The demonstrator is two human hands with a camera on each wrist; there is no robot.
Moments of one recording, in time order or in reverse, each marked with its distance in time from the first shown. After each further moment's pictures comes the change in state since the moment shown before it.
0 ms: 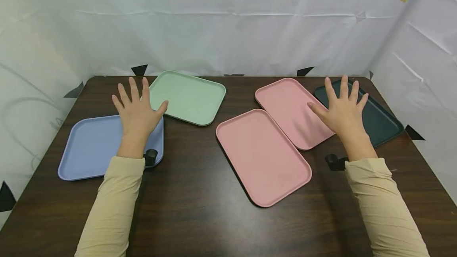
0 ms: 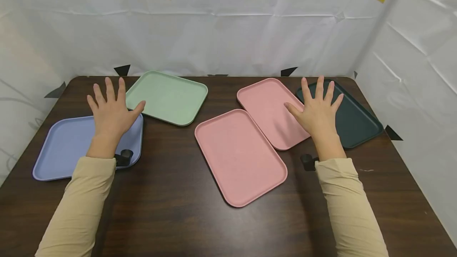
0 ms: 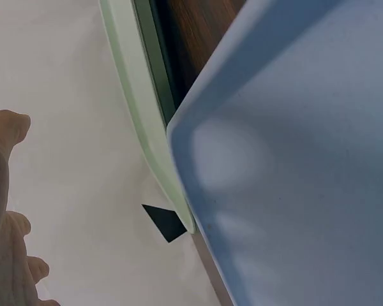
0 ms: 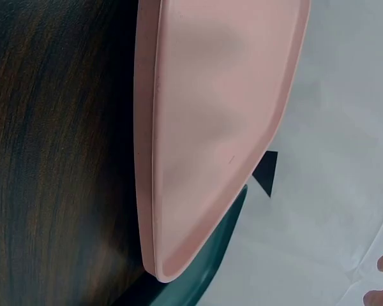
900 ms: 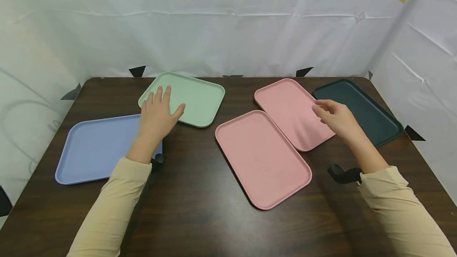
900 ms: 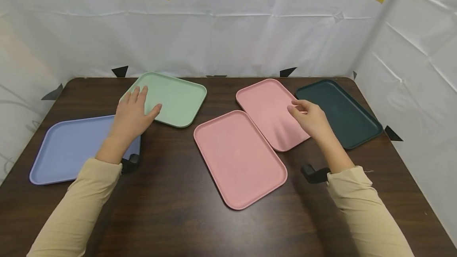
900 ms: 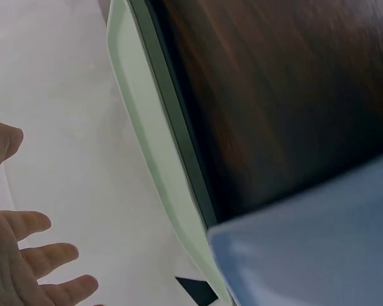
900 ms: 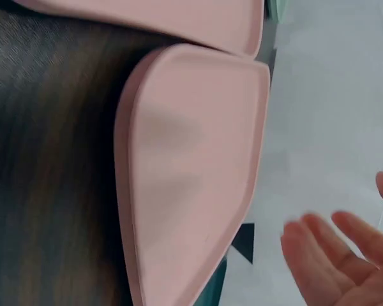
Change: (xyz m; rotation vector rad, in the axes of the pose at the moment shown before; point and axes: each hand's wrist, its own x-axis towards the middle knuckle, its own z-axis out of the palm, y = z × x) left_hand -0.001 0.037 0.007 -0.124 -0.077 0.158; right_hand -0.018 -0.011 -0.011 0.568 -0.275 0.066
